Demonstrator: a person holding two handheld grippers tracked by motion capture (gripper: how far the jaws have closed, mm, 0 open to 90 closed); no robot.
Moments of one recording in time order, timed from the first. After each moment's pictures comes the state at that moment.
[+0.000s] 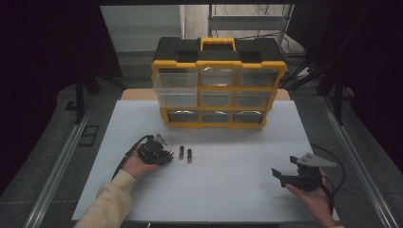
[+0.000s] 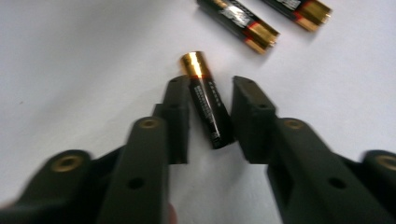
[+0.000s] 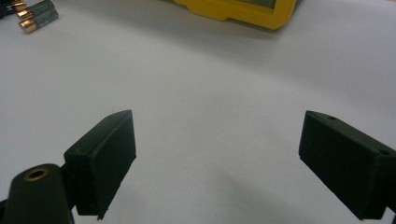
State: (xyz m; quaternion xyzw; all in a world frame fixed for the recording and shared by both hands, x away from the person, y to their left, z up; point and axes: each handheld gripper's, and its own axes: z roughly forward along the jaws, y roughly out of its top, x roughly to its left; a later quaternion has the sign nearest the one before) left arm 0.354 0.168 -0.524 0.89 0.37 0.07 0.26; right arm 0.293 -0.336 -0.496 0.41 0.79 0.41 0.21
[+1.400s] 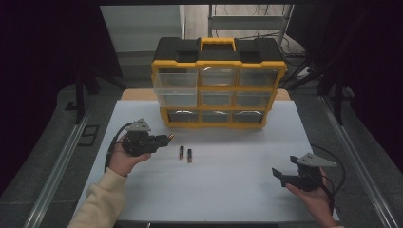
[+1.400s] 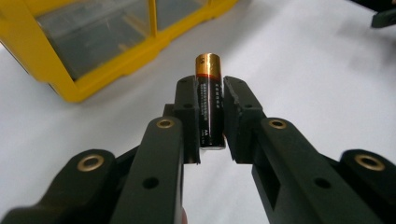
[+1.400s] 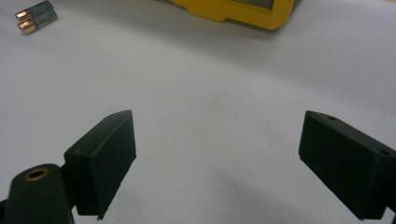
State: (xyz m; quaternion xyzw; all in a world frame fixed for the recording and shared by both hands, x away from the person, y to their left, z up) left arm 0.324 0.194 -0.438 0.82 0.35 0.10 0.44; right arm 0.292 -0.337 -0.495 0.41 0.79 0.41 0.22
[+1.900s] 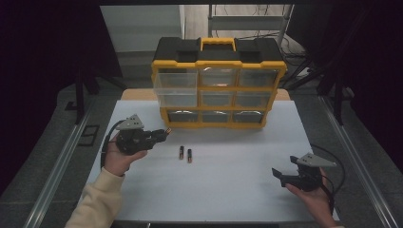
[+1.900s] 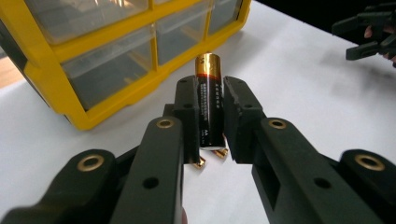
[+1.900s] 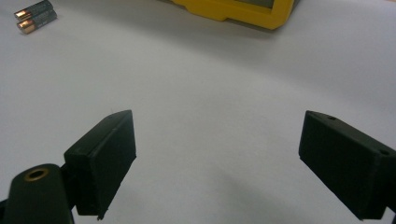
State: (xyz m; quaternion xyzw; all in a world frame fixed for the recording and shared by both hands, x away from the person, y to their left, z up) left arm 0.313 0.200 -0.417 0.80 0.34 0.12 0.48; right arm 0.293 -0.337 -0.495 0.41 0.79 0.41 0.22
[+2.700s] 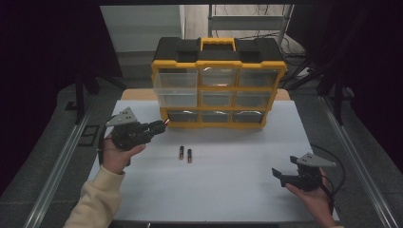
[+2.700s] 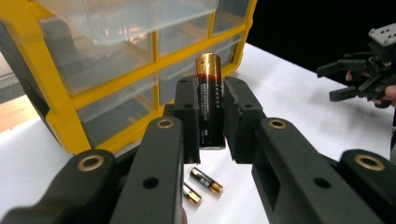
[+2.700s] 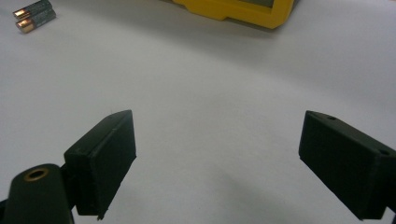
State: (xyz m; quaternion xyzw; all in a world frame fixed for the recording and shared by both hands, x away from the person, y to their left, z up) left arm 0.310 0.203 -0.393 0.76 0.33 0.15 0.53; right arm 0.293 -0.337 -0.495 0.41 0.79 0.41 0.22
